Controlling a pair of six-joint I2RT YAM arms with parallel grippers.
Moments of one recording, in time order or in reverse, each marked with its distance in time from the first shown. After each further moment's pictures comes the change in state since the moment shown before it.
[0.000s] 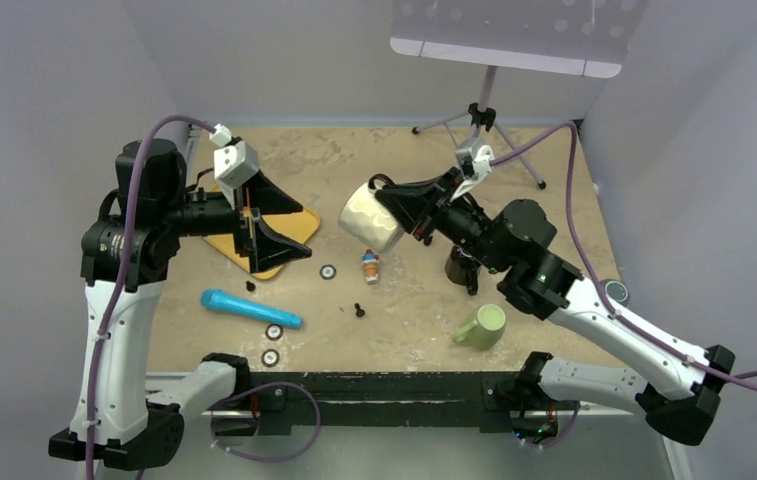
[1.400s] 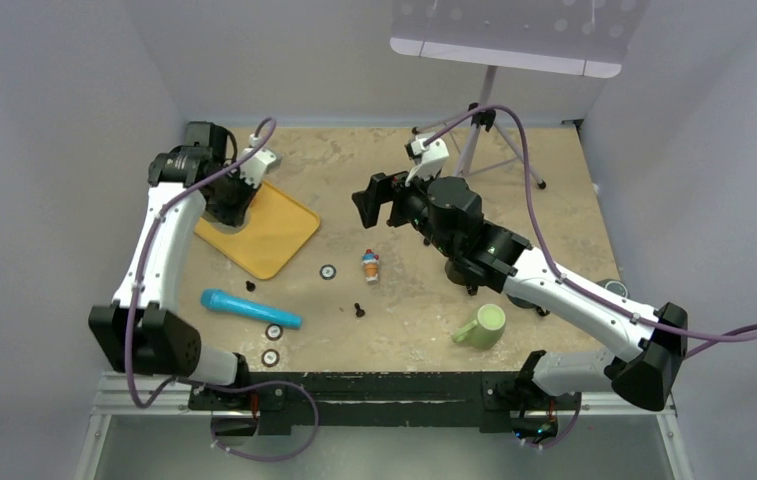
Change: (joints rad) left arm 0.109 0.455 -0.094 -0.099 -1.058 0.328; right arm -0.002 0.288 0.094 -0.188 0.311 0.030
